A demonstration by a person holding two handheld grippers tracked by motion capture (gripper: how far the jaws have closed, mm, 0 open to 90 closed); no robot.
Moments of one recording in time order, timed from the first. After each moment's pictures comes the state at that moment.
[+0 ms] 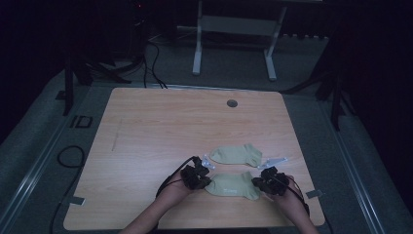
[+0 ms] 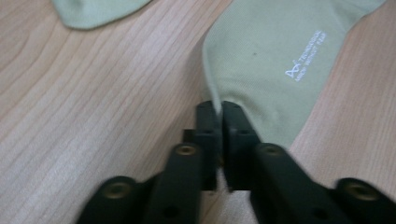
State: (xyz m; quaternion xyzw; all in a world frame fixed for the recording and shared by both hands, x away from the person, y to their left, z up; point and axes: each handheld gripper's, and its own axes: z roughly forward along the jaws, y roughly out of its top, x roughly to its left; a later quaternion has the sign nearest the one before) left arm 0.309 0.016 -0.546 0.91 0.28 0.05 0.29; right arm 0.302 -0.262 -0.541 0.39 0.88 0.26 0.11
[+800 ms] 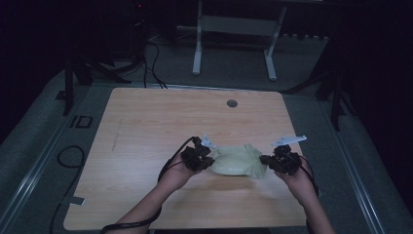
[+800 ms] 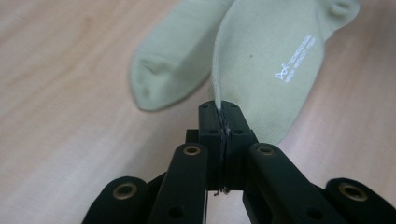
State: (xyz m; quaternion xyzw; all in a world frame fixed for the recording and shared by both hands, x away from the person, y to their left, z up) left arm 0.339 0.018 -0.488 0.89 0.31 0.08 0.33; right arm 0.336 -0.282 -0.478 0.41 0.84 0.32 0.13
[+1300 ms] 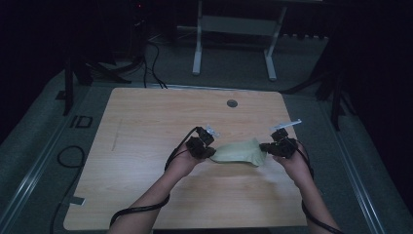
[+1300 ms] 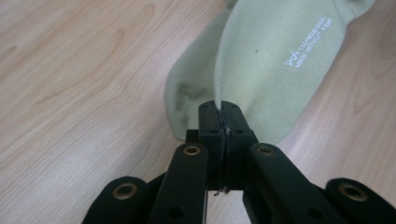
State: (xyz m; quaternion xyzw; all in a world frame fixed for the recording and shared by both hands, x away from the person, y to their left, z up) left arm 0.380 0.006 -0.499 0.89 0.33 0.08 0.30; right arm 0.393 -0.286 -0.482 0.44 0.84 0.30 0.11
